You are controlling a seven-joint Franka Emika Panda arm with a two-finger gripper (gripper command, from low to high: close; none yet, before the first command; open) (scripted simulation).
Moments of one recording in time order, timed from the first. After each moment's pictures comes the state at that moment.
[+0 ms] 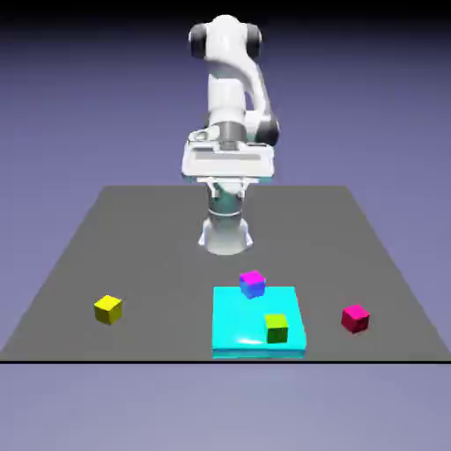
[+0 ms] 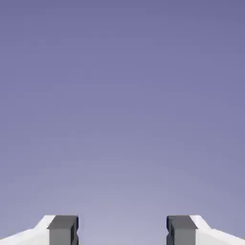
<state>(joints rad) 0.05 -0.53 0.00 -2.80 0.04 3.05 0.72</state>
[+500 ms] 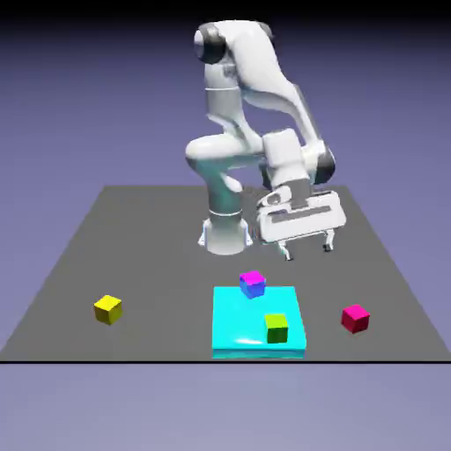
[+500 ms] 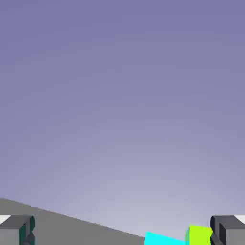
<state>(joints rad) 0.53 0.02 -0.01 -2.61 0.50 3.25 0.52</state>
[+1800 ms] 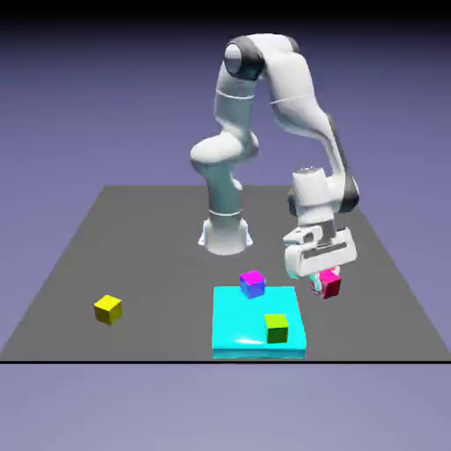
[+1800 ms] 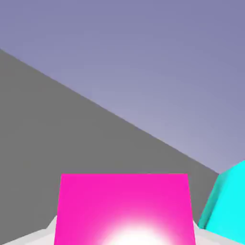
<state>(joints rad) 0.79 0.09 -0.21 -2.67 0.65 3.21 0.10</state>
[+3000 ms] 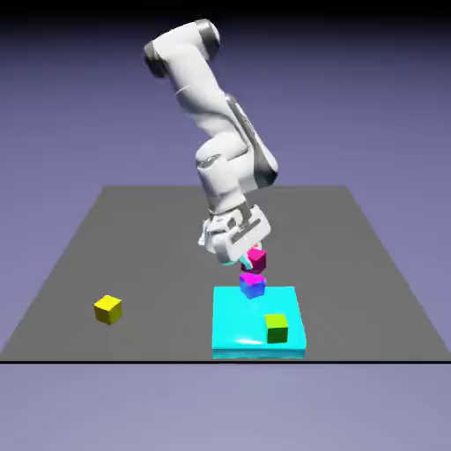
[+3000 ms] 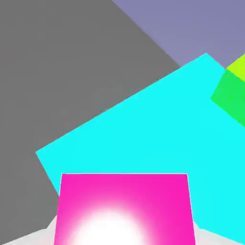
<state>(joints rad) 1.20 -0.43 -1.17 -3.01 0.28 3.11 -0.46</state>
